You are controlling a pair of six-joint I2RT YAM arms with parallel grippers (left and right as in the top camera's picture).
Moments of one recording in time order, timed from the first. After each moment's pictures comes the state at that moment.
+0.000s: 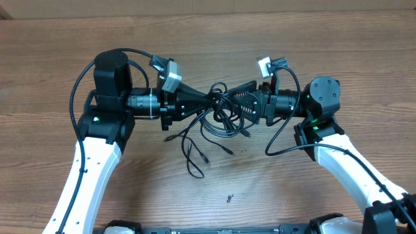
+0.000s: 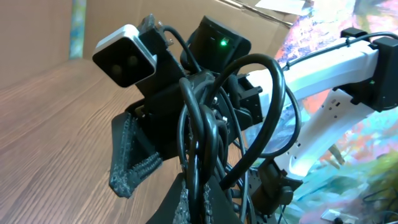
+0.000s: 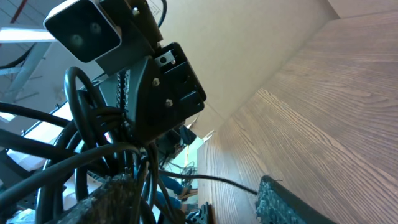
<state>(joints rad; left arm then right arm) -0.15 1.30 1.09 -0.21 1.38 0.07 0.26 1.42 0.77 0.80 -1.22 0.93</state>
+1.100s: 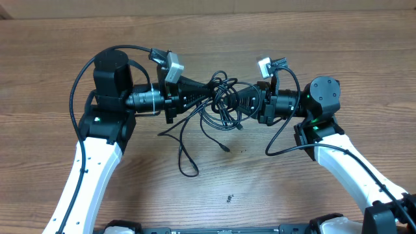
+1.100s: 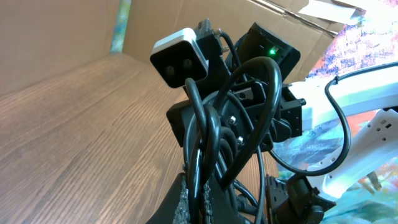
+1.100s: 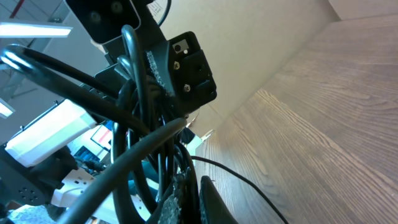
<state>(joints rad) -0.16 1.30 1.09 -0.16 1.21 -0.03 0.26 1.42 0.77 0.80 -1.23 0.91</state>
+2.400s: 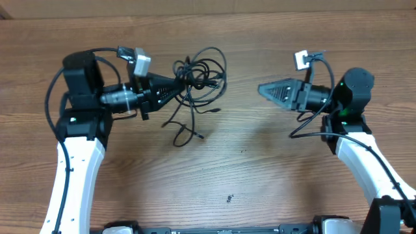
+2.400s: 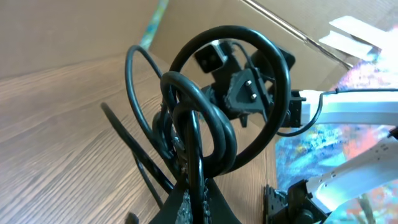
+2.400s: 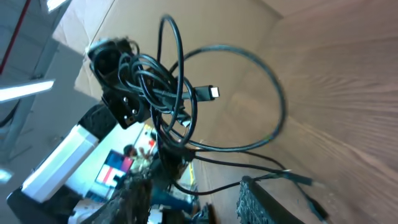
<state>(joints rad) 0.03 1.30 1.09 -0.27 1.31 -0.04 0.00 1.42 0.77 0.62 -1.35 0.96</state>
